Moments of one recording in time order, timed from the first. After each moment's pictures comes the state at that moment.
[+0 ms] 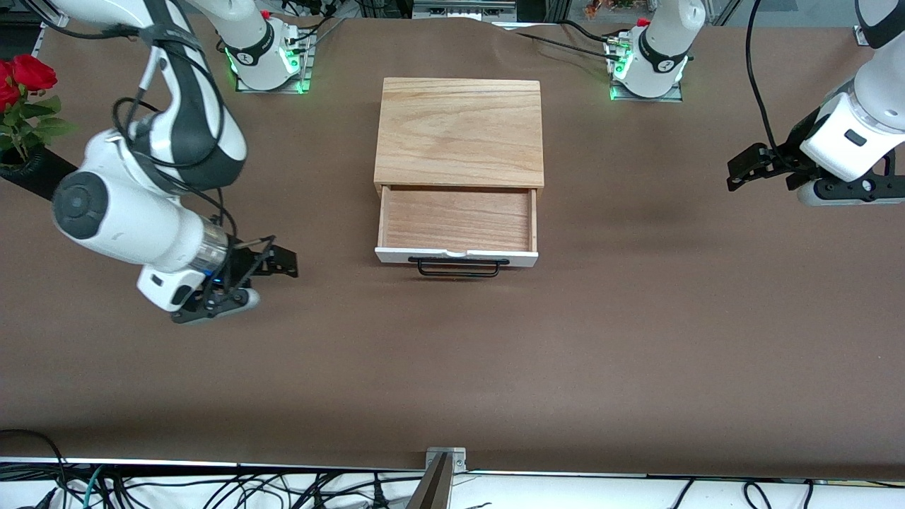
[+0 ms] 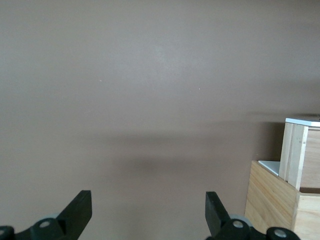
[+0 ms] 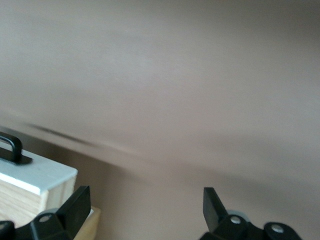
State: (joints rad) left arm -0.04 0.00 -0.03 -1.68 -0.02 1.63 -0.14; right arm 0.23 0.48 0.05 -1.45 0.21 1.97 -0.03
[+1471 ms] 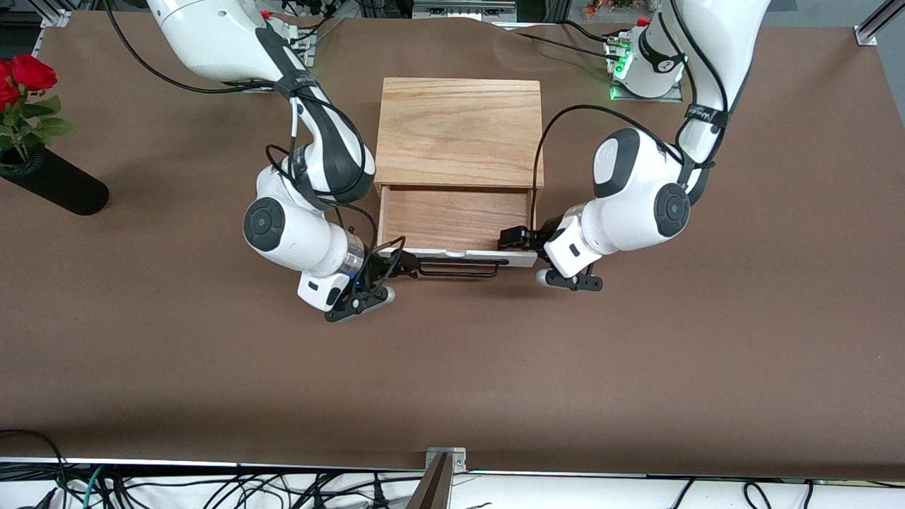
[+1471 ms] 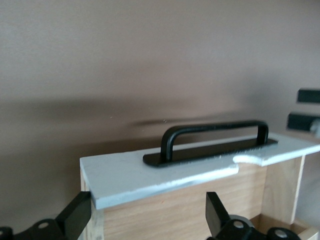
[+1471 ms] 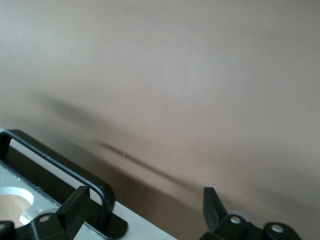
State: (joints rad) left arm -0.34 0.49 -0.10 -1.68 -0.62 2.18 -0.10; right arm 0.45 0.67 0.05 -1.43 0.38 2.21 -0.03
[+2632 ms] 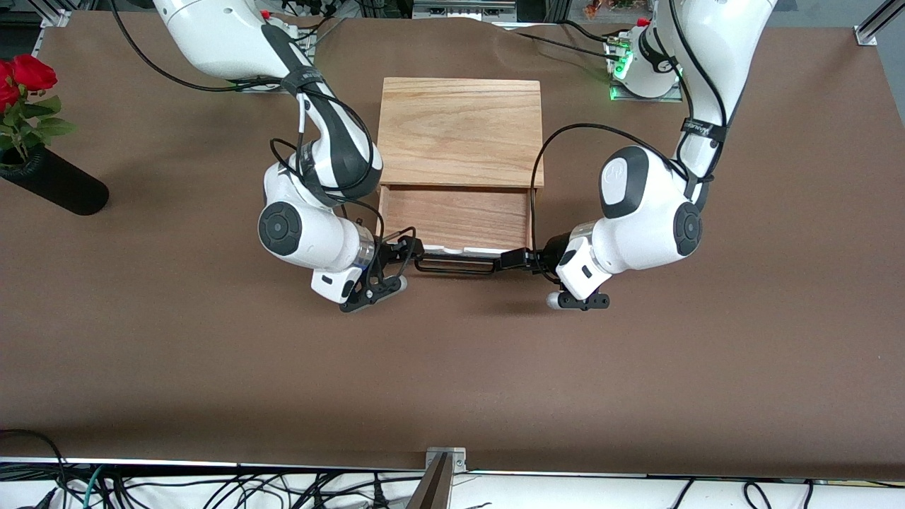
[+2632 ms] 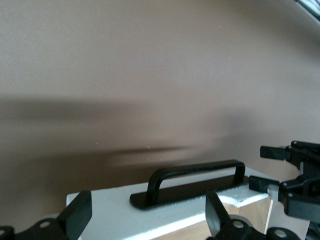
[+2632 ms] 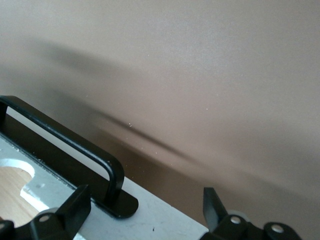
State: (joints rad) left arm -0.35 0.55 -0.06 -1.60 -0.73 2.21 -0.09; right arm 0.47 0.67 0.05 -1.42 0.39 2.11 -0.03
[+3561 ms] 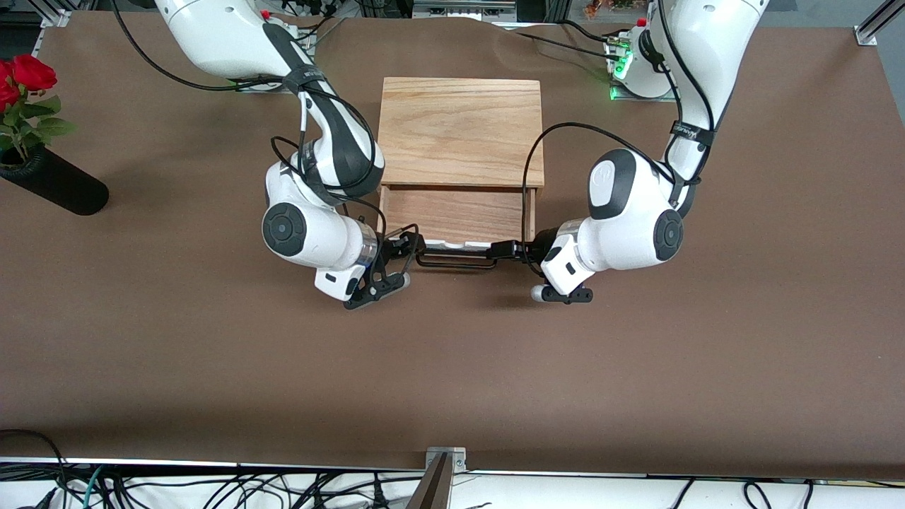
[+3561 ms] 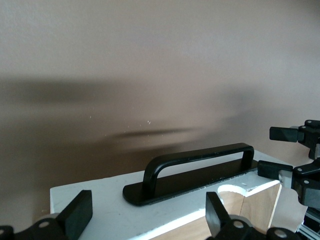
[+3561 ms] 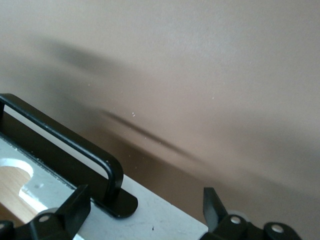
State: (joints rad) left arm -0.37 0.56 -0.06 -1.60 -0.73 2.11 -0.09; right arm 0.47 0.67 0.05 -1.41 0.39 2.05 -0.03
